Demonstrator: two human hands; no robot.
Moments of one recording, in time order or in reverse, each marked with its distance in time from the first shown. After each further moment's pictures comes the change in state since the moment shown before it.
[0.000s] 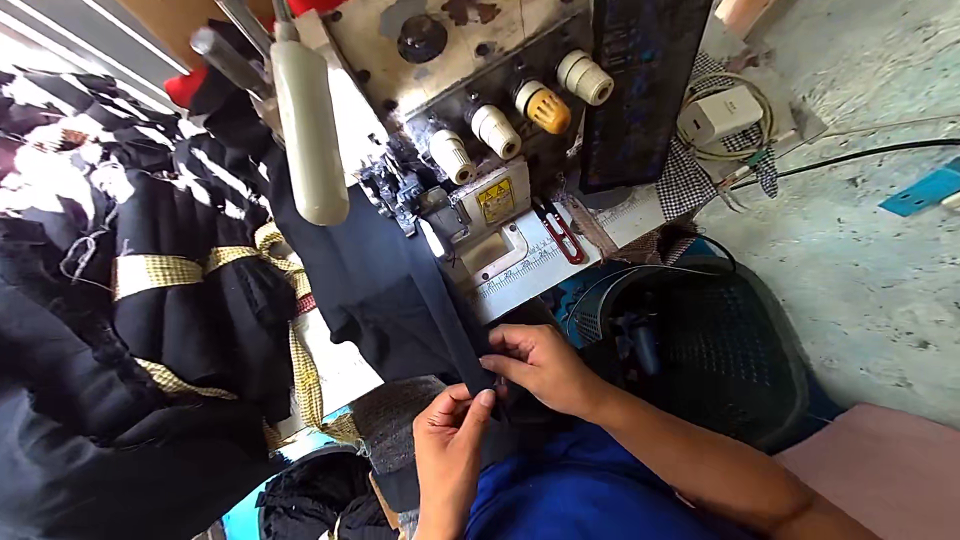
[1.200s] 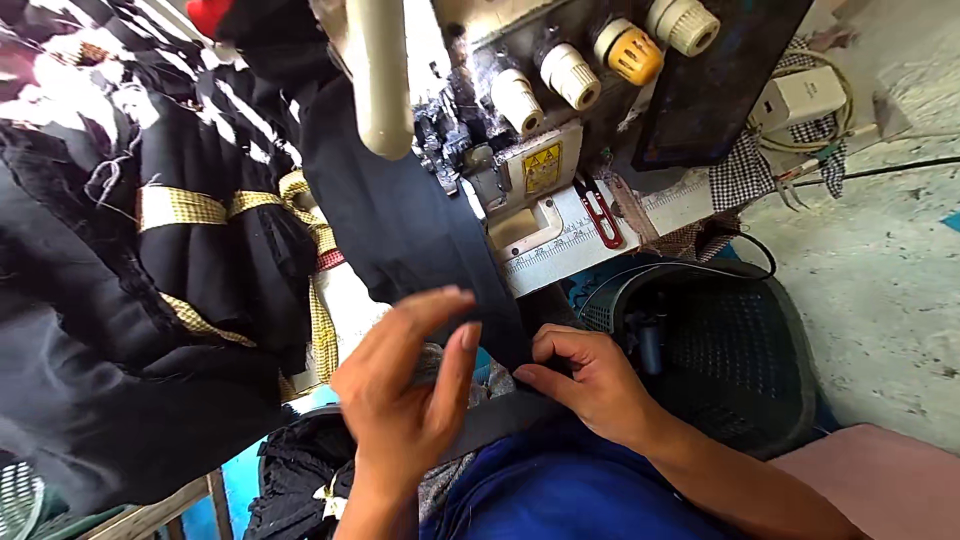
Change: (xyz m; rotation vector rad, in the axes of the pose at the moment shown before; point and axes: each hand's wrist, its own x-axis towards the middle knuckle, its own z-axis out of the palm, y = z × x) left_hand 0.053 0.093 -0.018 0.783 0.008 0.679; right_hand -0.030 -0.021 0.002 -0.082 0.061 -0.155
